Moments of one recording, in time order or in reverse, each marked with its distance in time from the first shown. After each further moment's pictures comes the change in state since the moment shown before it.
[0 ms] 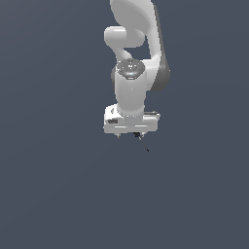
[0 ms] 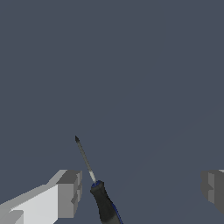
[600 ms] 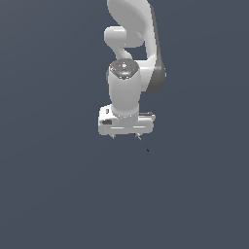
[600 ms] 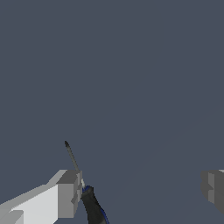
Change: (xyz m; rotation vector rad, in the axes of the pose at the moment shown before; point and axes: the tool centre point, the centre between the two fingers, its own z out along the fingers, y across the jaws) arm 0.008 0.019 -0.004 -0.012 0.018 -0.006
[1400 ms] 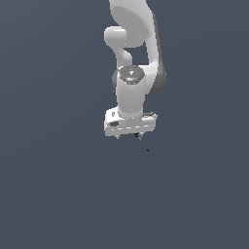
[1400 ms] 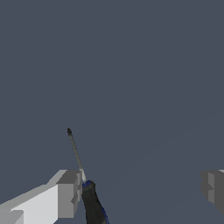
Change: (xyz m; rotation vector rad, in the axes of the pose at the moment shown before) arm -0.020 -0.016 0.026 -0.009 -0.008 -0.092
